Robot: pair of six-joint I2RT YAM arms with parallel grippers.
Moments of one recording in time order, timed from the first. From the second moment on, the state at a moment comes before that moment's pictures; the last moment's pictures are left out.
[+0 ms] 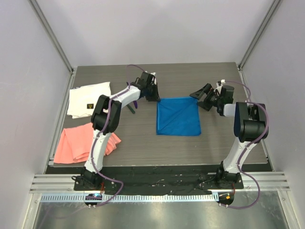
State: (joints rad) left arm -0.49 2.34 1.82 -0.32 0.24 -0.50; right arm -0.11 1.90 0.92 0.45 -0.67 0.76
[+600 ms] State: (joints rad) left arm -0.49 2.12 1.61 -0.42 0.27 -0.55; right arm 0.07 2.00 0.98 0.46 -0.66 0.84
